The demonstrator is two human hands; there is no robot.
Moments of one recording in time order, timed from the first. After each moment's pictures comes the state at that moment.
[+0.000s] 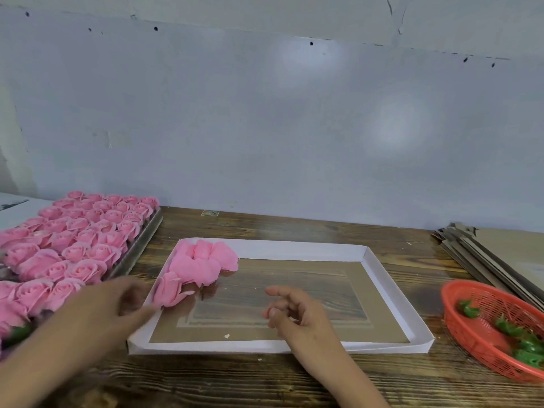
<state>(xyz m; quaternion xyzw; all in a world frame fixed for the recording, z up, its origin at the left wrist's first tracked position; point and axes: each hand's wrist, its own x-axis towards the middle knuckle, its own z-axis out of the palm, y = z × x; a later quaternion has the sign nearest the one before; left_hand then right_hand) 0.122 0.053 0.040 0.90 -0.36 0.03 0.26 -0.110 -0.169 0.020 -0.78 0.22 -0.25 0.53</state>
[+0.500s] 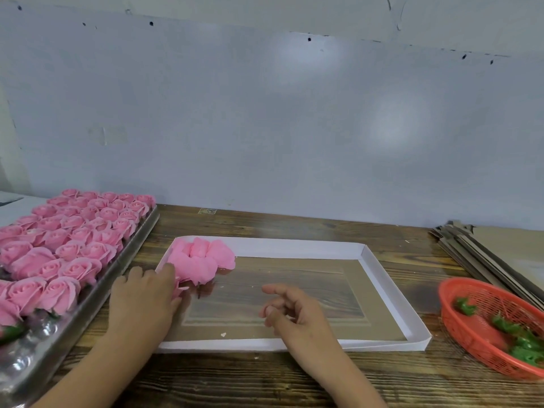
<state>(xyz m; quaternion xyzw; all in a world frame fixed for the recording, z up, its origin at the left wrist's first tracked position) 0.101 -0.030 0.017 0.93 -0.31 0.19 -0.06 -0.109 -0.168 0.019 -0.78 0.24 -0.24 0.53</state>
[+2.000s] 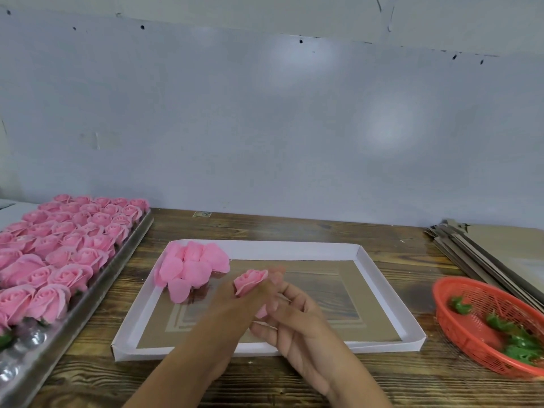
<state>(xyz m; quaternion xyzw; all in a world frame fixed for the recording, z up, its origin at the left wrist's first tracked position) -0.016 -0.077 0.054 0.58 -0.32 -0.35 0.66 -0.114 -0.170 0.032 -0.46 0.04 -0.19 0.87</state>
